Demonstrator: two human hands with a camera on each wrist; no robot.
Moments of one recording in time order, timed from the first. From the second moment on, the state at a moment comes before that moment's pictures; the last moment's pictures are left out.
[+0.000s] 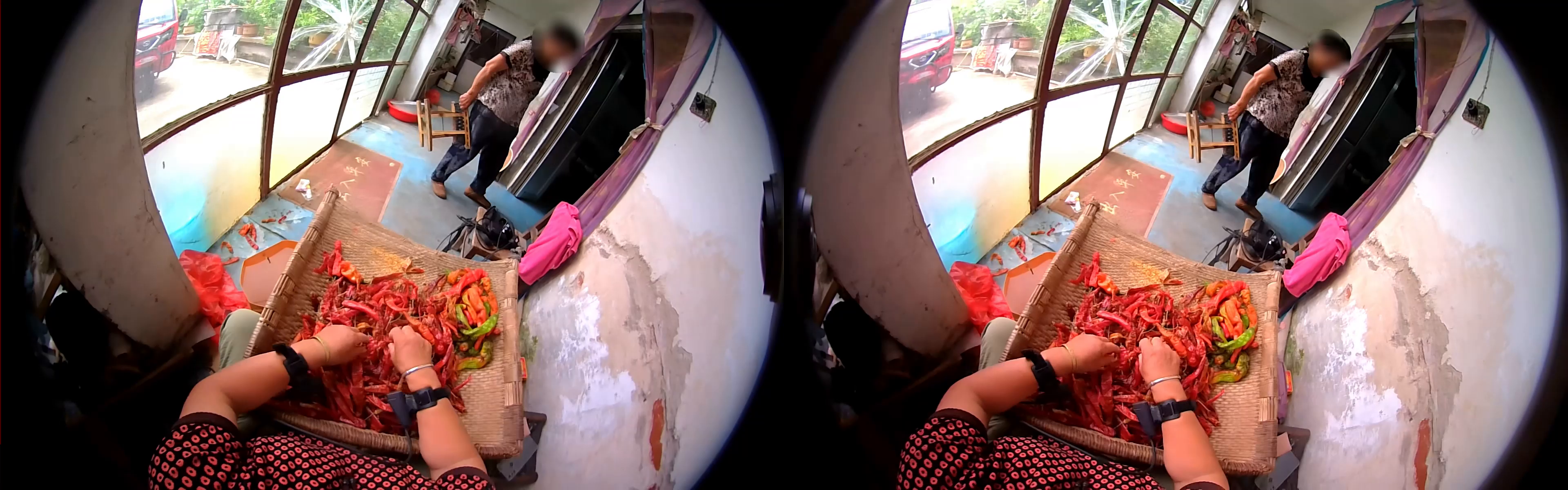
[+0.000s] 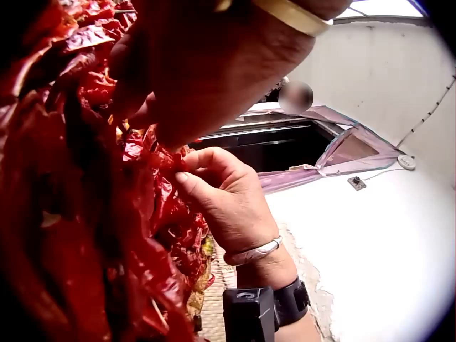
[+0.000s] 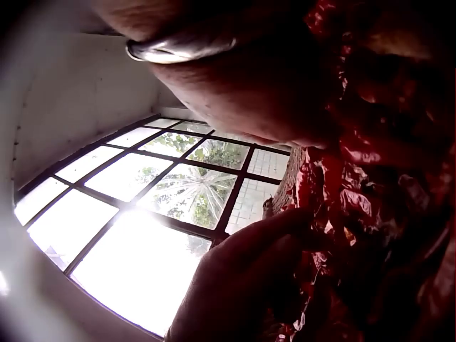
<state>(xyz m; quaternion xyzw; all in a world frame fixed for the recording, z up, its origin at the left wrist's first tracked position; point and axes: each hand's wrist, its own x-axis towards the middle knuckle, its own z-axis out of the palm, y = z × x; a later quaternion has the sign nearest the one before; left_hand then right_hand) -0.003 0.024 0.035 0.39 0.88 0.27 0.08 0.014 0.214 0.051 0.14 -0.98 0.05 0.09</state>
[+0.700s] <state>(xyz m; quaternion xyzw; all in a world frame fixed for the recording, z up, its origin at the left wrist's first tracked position) -0.005 0.030 0.041 0.16 0.73 0.65 0.13 0.016 0.205 0.072 0.10 -0.88 0.46 0.04</state>
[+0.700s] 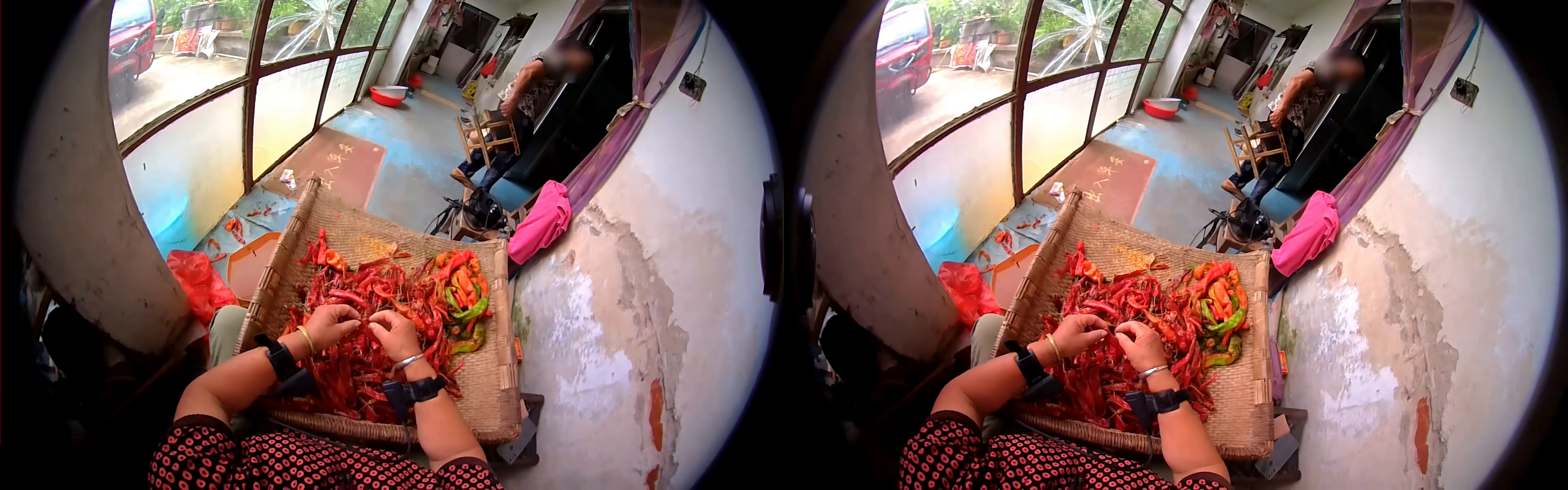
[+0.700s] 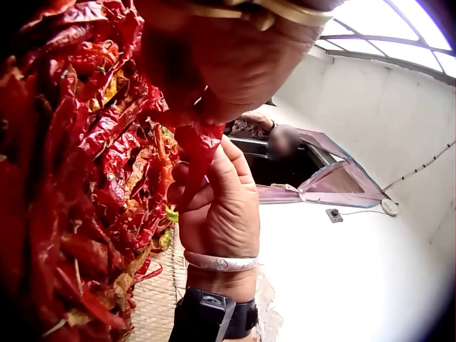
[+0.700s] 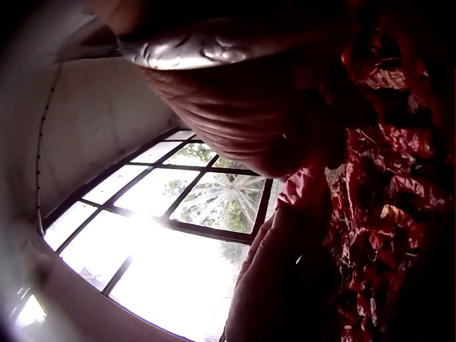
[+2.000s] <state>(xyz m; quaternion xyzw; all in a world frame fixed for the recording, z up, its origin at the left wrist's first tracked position) -0.038 -0.013 0.054 0.06 0.77 0.62 0.12 0.010 0.204 0.059 0.06 -0.84 0.54 0.07</state>
